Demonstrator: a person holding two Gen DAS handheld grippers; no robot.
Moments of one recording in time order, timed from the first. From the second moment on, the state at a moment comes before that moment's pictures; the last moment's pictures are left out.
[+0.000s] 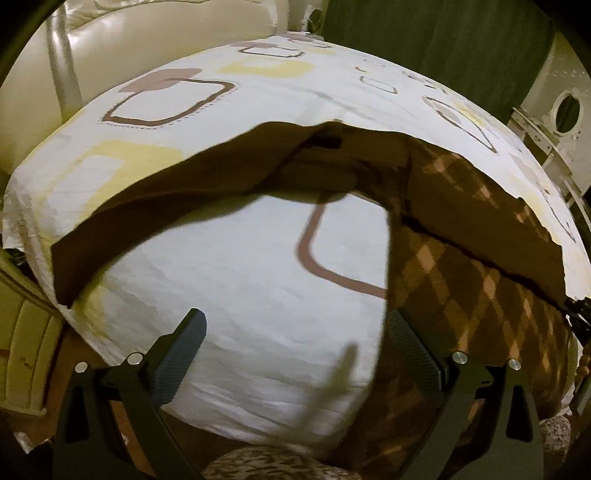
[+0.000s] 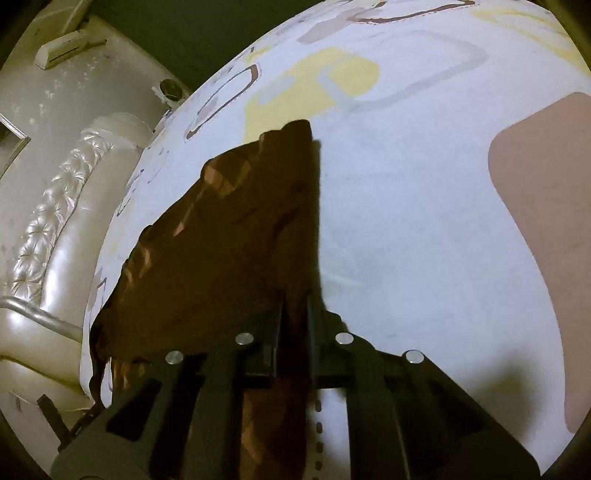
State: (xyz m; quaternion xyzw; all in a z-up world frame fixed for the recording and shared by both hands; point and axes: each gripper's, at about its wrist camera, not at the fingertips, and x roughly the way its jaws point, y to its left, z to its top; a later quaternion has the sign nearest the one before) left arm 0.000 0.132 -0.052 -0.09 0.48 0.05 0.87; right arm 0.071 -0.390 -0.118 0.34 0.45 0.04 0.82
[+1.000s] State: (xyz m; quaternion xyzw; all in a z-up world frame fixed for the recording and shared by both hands) left arm -0.051 0.329 -0.096 -0.01 0.44 0.12 0.89; right arm 0.055 -0.396 -0.120 0.41 0.43 0.03 0.80
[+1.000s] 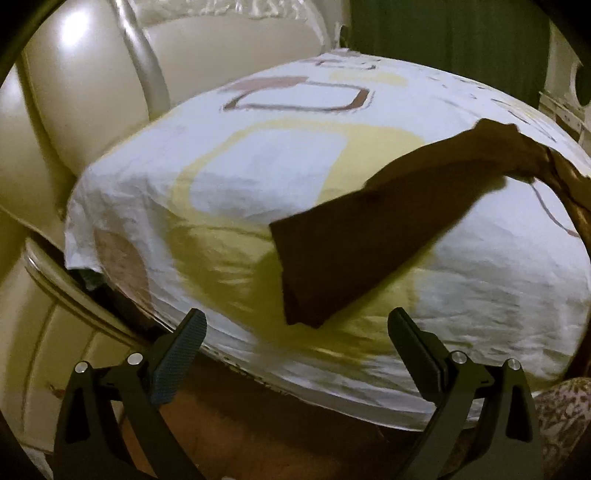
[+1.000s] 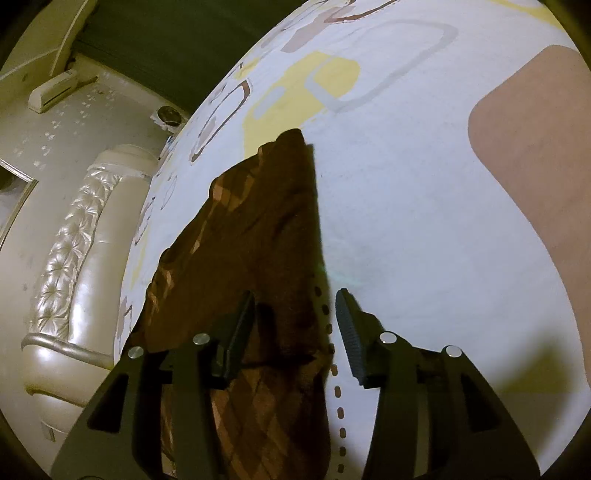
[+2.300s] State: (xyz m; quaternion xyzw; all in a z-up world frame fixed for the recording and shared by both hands) left arm -0.020 0.401 -0.076 -0.35 0.42 -0.09 0.83; right arm 0.054 -0.377 -0.112 0.37 0.42 0.00 0.83
